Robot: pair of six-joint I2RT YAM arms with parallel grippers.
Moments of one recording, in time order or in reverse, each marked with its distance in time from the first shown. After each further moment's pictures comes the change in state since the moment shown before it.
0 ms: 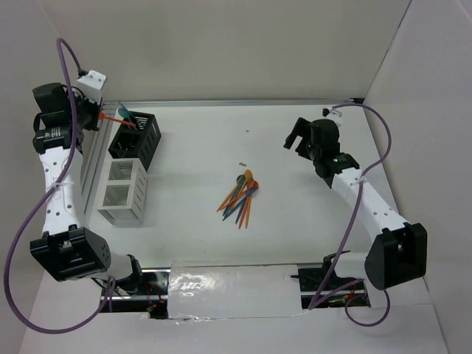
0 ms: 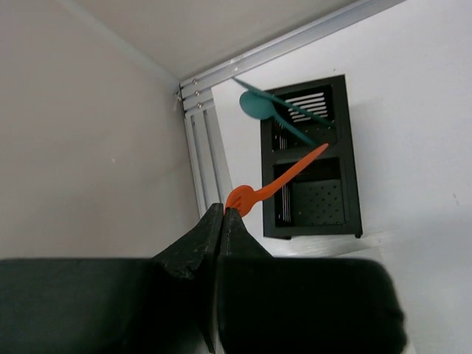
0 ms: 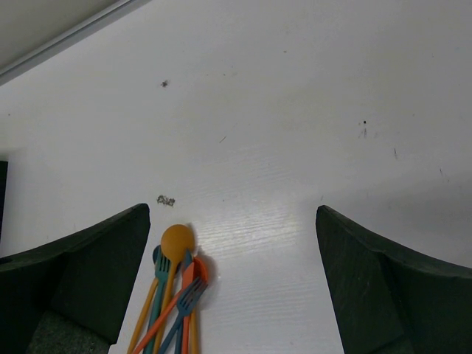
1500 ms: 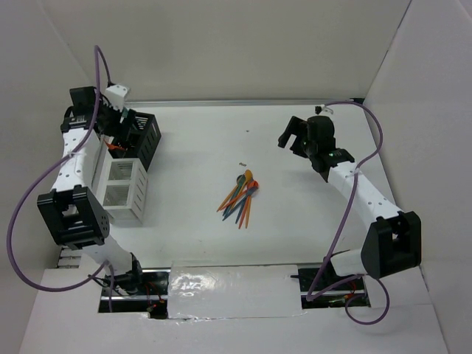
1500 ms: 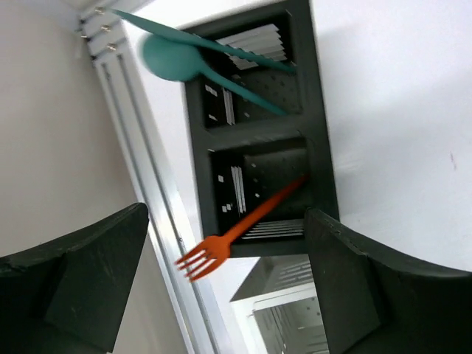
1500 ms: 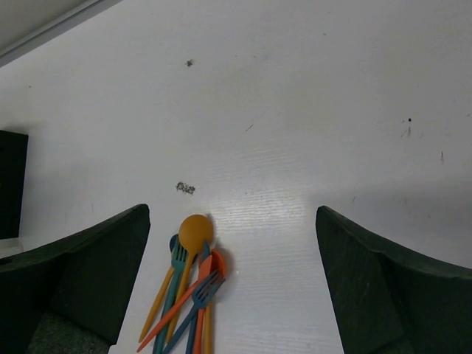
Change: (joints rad) left arm -0.087 0.253 -0.021 -0.034 -0.081 0.023; right arm 0.000 0.089 0.044 0.023 -0.108 0.006
